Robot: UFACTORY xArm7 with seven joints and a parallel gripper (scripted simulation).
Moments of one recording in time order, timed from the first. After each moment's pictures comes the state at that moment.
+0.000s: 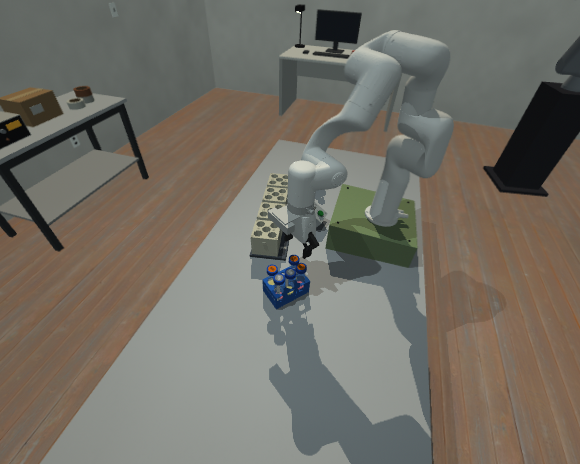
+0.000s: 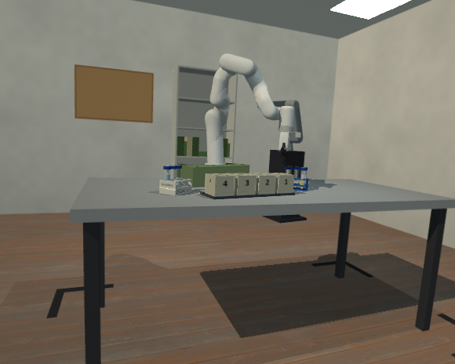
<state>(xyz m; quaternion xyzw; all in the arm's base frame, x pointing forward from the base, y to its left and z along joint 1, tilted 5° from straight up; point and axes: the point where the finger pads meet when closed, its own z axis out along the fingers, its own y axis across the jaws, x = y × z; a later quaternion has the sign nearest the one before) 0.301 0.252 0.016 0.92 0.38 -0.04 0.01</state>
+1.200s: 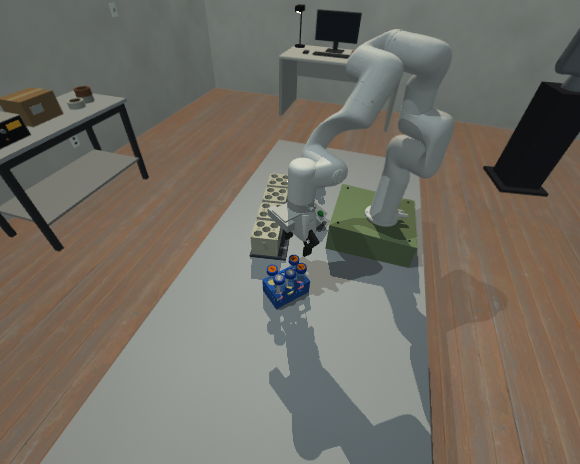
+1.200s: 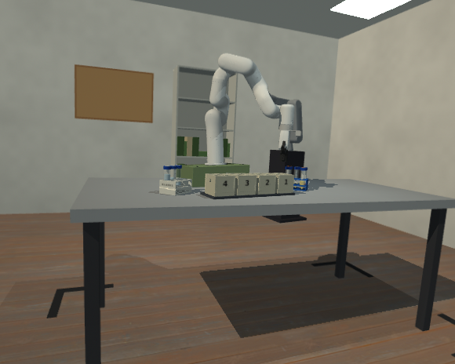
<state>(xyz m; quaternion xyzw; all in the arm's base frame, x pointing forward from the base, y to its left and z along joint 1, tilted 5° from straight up) 0.302 0.252 0.024 0.92 0.38 -0.04 0.01</state>
